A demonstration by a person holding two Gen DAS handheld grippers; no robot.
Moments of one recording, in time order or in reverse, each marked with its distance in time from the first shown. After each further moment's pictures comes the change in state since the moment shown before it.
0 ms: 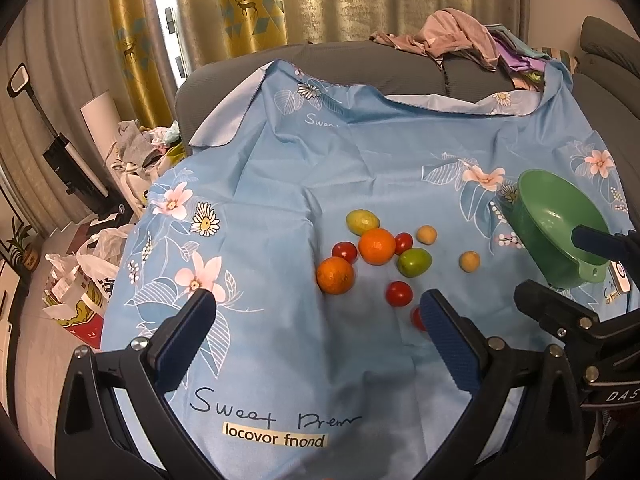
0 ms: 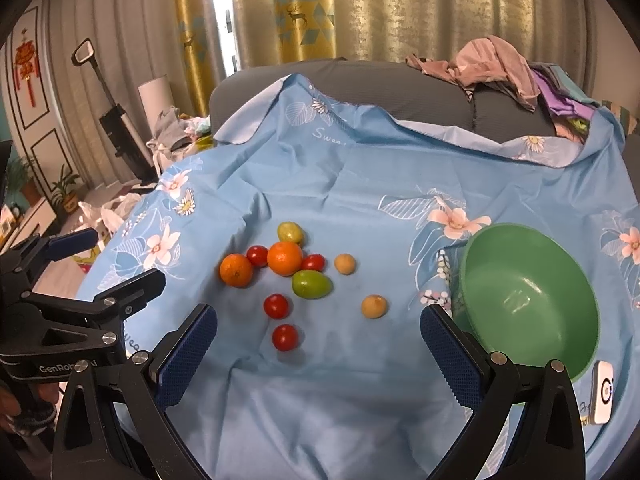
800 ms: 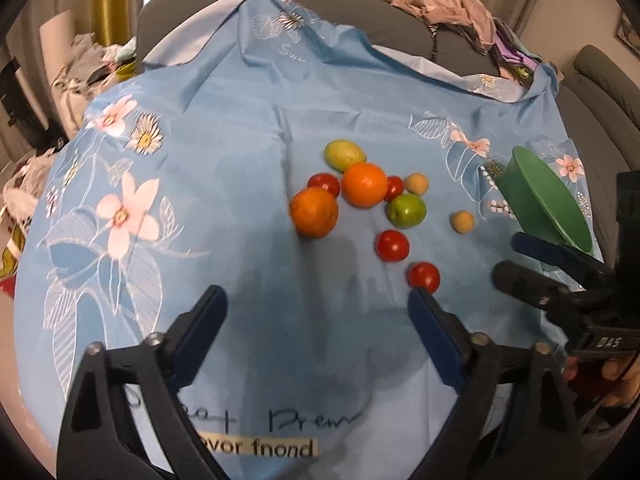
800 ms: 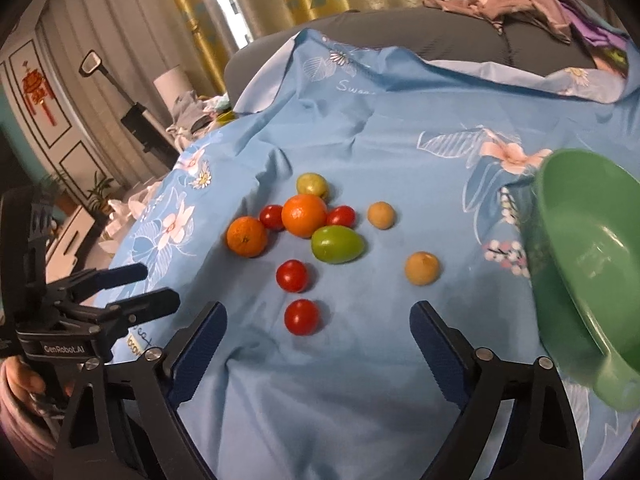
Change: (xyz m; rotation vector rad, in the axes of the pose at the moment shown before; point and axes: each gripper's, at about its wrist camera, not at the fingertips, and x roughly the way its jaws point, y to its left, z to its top) left arm 0.069 0.030 -0.029 -0.107 0.156 -0.269; right arm 0.069 -0.020 -0.024 0.076 0.101 0.211
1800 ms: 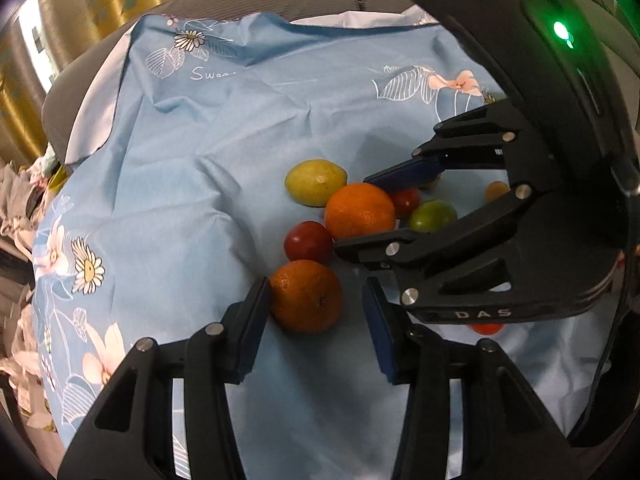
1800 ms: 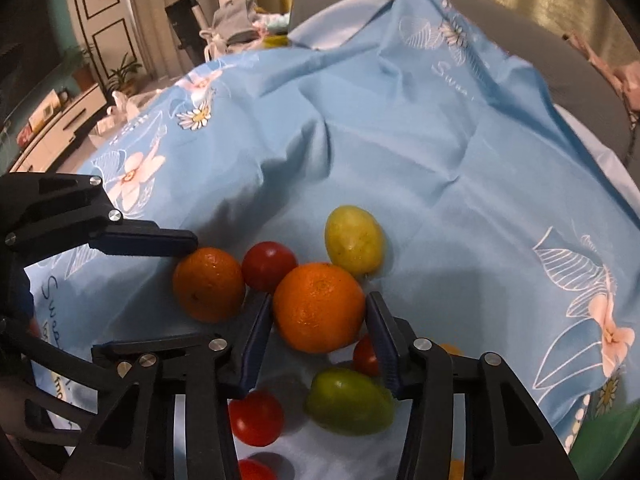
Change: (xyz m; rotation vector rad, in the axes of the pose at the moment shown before) left arm 0.078 -0.016 0.050 0.432 0.060 0.020; right arm 0.129 0.028 0.074 -0.402 0.218 -0.003
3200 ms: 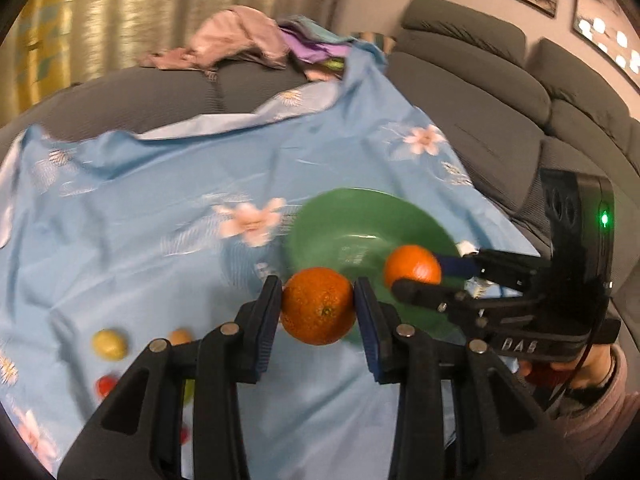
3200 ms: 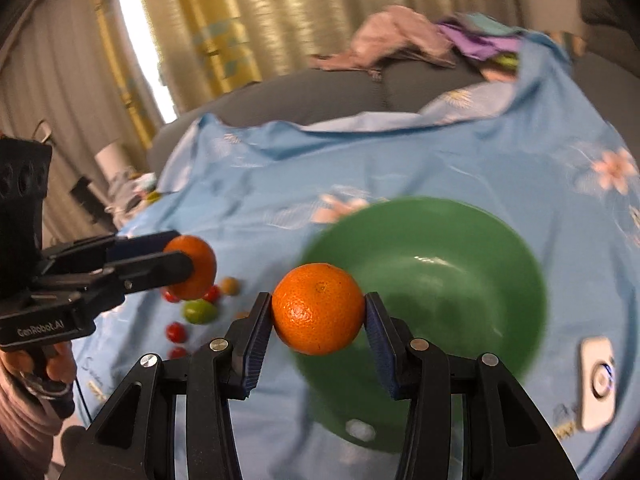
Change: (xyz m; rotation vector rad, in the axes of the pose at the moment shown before) left arm -0.060 -0.160 0.118 0.029 -0.238 -0.387; right arm -0.198 -0.105 -0.167 0.591 -0.361 -0.216
